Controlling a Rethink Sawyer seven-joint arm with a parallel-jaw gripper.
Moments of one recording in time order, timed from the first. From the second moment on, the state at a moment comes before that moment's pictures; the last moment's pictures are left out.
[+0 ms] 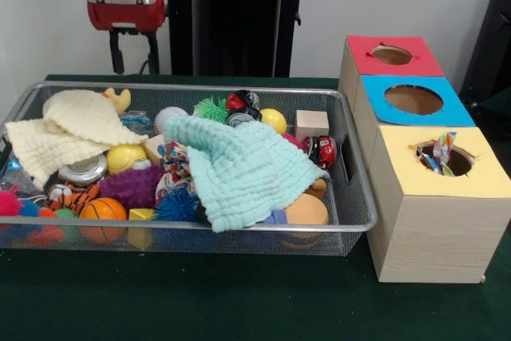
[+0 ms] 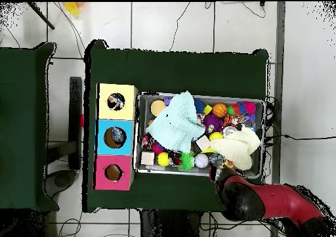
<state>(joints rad) -1.04 -0.81 0.49 2.09 -0.75 0.32 1.92</state>
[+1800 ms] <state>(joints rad) -0.94 -0.58 0.39 1.93 -0.89 0.17 1.92</state>
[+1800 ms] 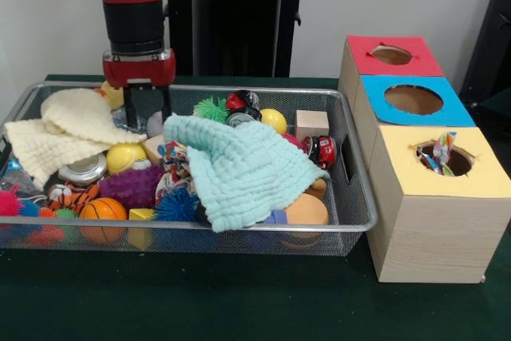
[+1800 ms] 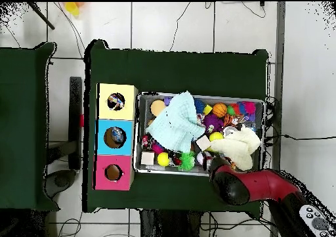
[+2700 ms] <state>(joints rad) -0.95 -0.57 0.35 1.91 -0.92 0.20 1.92</state>
